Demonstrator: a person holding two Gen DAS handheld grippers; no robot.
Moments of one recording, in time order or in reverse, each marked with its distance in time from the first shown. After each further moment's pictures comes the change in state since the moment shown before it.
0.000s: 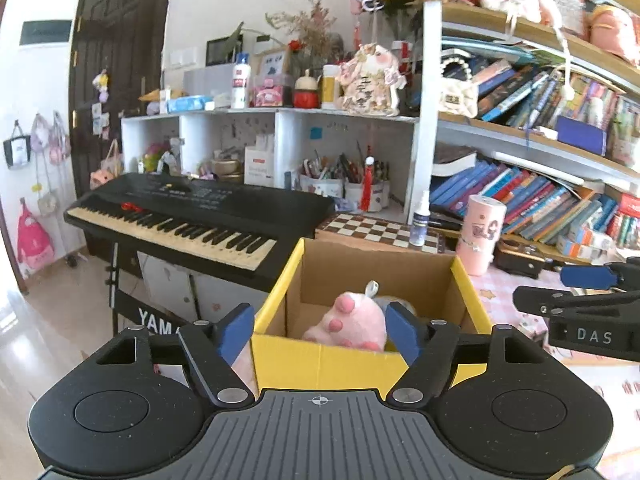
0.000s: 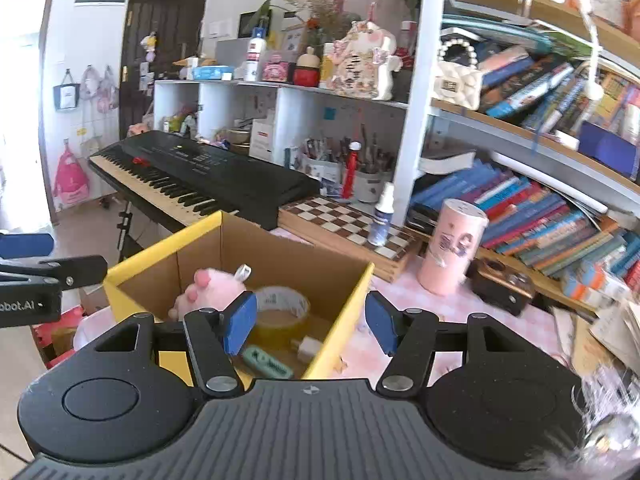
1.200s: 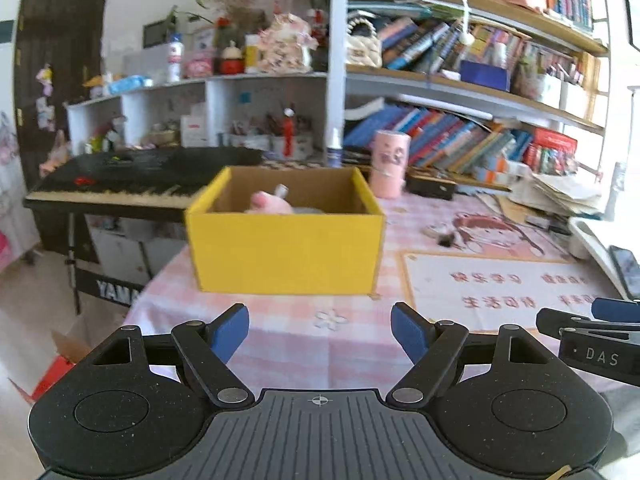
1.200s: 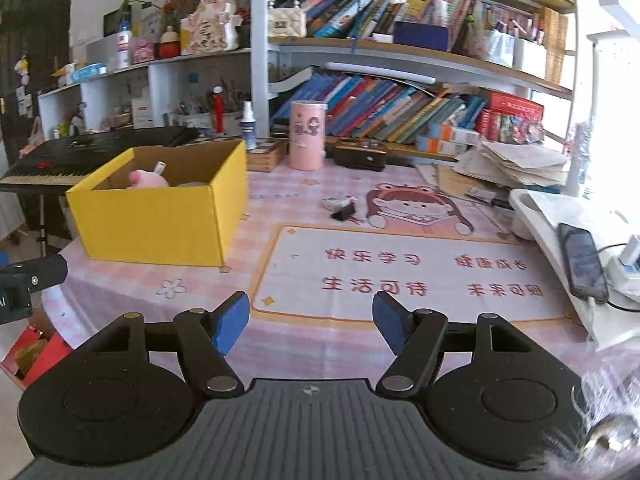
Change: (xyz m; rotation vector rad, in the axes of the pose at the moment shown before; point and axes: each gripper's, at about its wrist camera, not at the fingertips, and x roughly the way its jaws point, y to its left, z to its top) left arm -0.089 -0.036 -0.089 0.102 0.095 -0.192; right arm -0.160 0.027 -0.148 0.303 0.102 -0.348
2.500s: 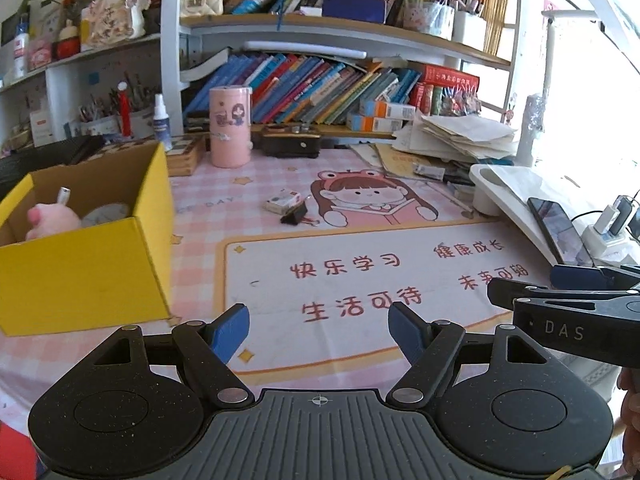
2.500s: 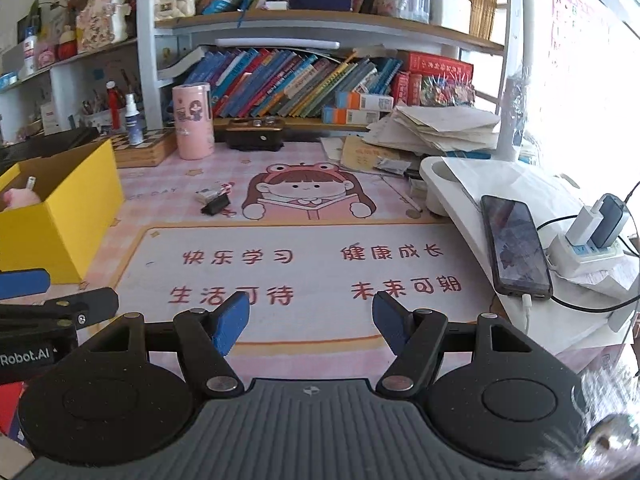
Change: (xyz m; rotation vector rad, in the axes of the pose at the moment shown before) left arm 0.110 -0.147 0.022 0.140 0.130 -0.280; right arm 0.061 -0.129 0.016 0.099 0.071 -0.158
